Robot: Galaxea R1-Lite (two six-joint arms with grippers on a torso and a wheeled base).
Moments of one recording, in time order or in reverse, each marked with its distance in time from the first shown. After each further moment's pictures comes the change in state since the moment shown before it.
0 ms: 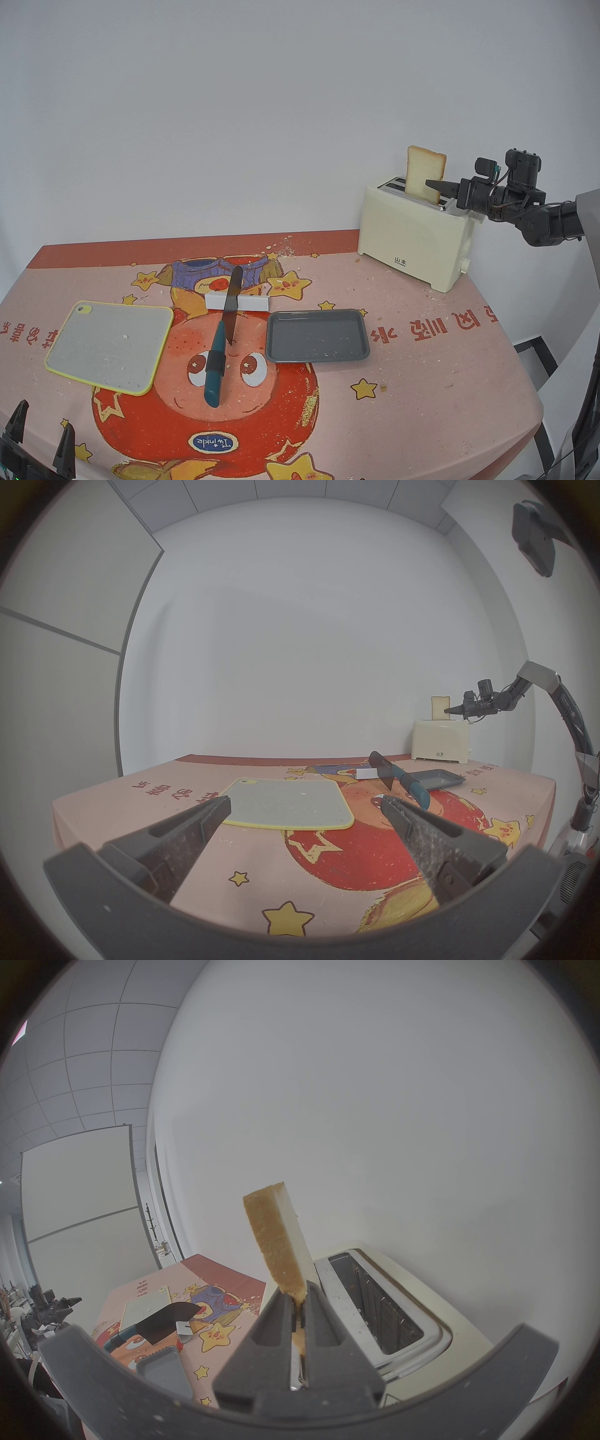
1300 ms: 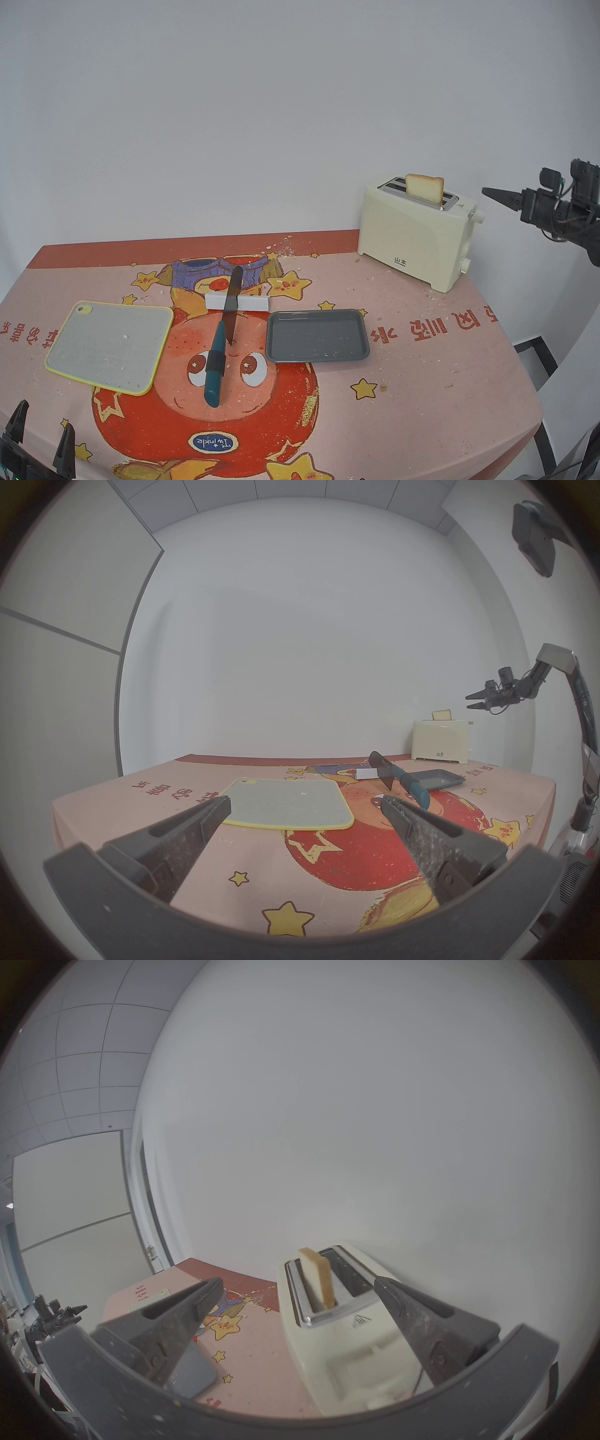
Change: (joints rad) left arm 0.000 0.000 0.000 0.000 0.000 -0.002; right arm -0.166 -0.399 0.471 -0.002 -0.049 -0.012
